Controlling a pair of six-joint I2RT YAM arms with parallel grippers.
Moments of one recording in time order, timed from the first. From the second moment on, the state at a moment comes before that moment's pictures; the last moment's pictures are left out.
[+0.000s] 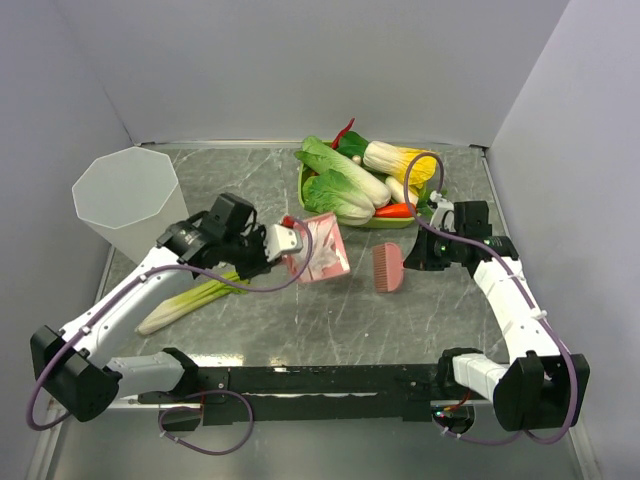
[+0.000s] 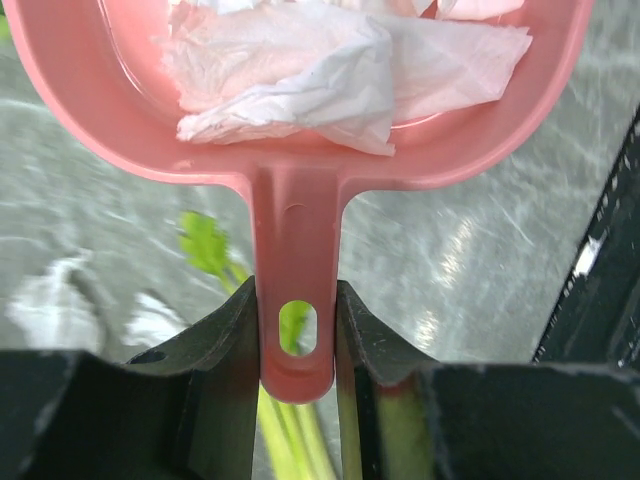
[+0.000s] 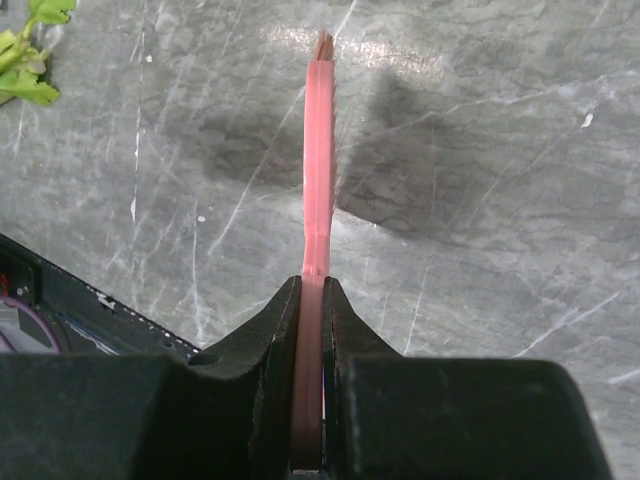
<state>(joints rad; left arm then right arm) -0.61 1.19 1.11 -0.86 0.32 0.66 0.03 1.09 0.89 -0.75 -0.47 0.09</state>
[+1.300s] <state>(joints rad) 0.08 1.17 1.58 -0.98 0.06 0.64 0.17 1.52 1.18 -0.74 -0.49 0.21</state>
